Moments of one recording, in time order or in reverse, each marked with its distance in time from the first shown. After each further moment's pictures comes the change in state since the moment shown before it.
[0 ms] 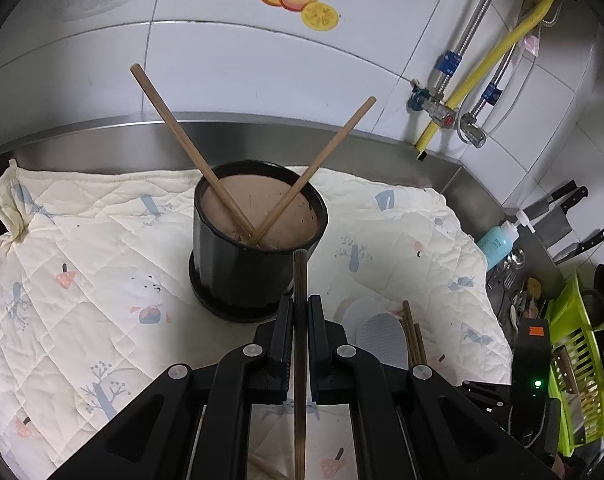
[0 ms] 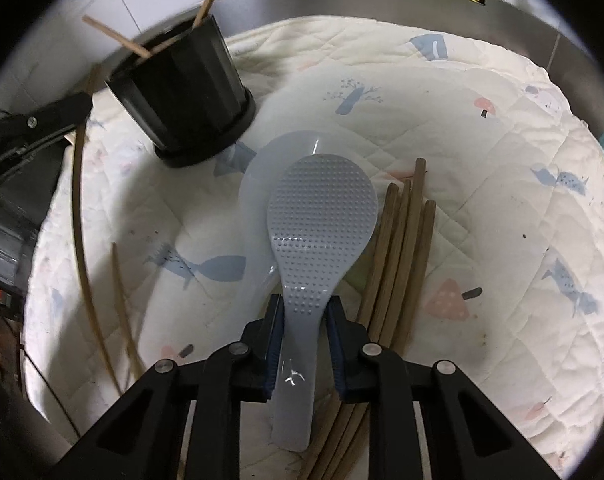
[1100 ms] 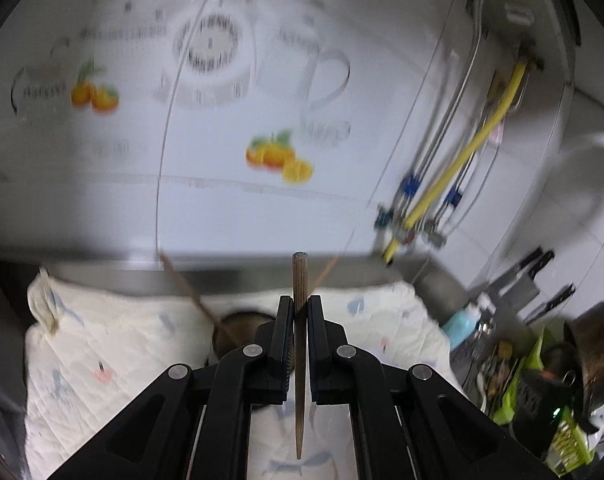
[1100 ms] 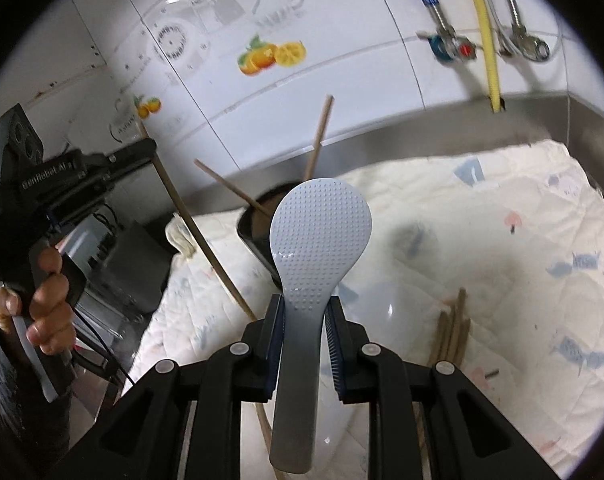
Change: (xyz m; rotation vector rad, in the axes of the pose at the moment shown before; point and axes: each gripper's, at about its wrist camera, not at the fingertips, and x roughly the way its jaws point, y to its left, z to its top) left arm -0.119 -0.012 0.089 0.019 -0.295 -0.054; right arm -0.091 0.016 0.030 0.013 -0.361 0.299
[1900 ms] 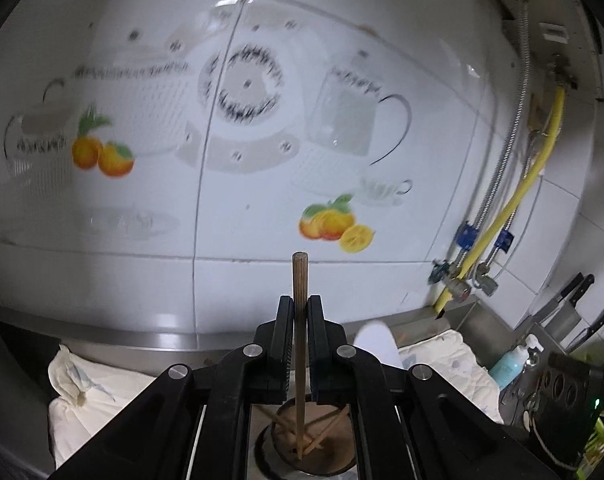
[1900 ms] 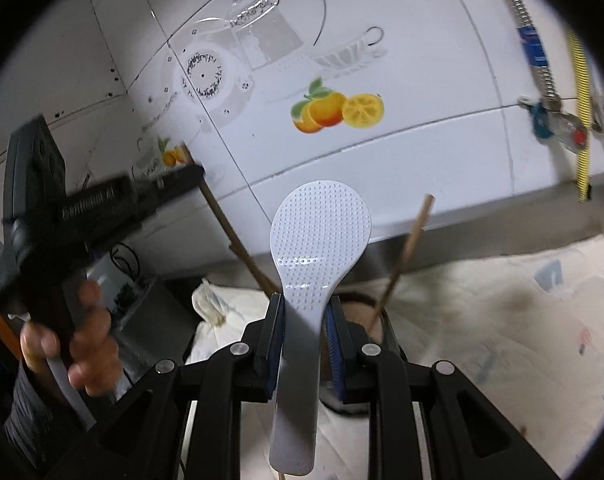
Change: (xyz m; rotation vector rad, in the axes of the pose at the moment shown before) left arm 0.056 0.048 0.048 0.031 -0.098 0.114; right arm 0.067 0.028 0.083 -0.087 -0.135 0.129
